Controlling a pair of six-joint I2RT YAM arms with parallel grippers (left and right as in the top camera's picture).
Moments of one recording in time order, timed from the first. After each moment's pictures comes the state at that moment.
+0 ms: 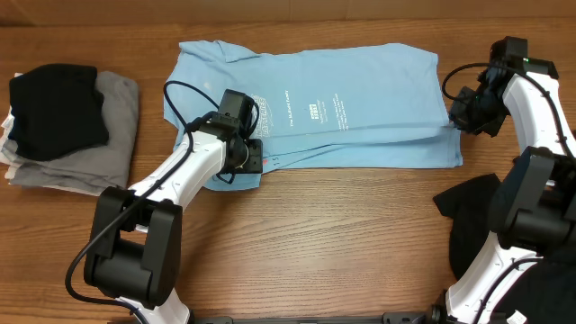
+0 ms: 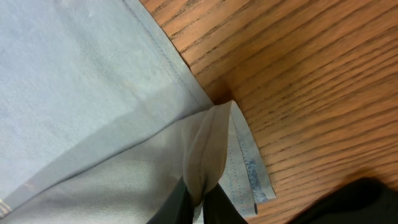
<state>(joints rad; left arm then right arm) -0.31 1.83 1.18 -0.67 0.06 -0.32 -0.24 2.08 1.72 -1.08 -0.07 0.30</state>
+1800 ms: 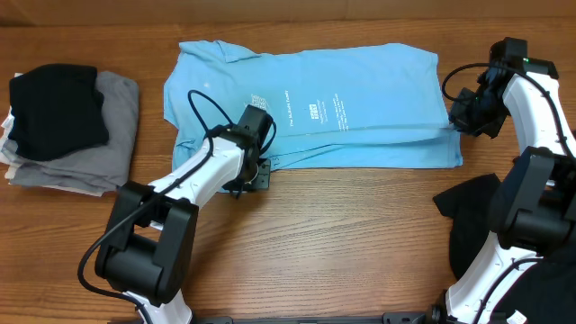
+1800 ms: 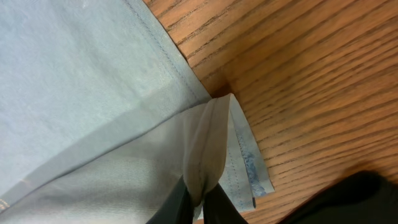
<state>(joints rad) -0.40 1.87 1.16 -0.77 -0.03 -0.33 -0.24 2.08 1.72 -1.09 -0.07 0.30</state>
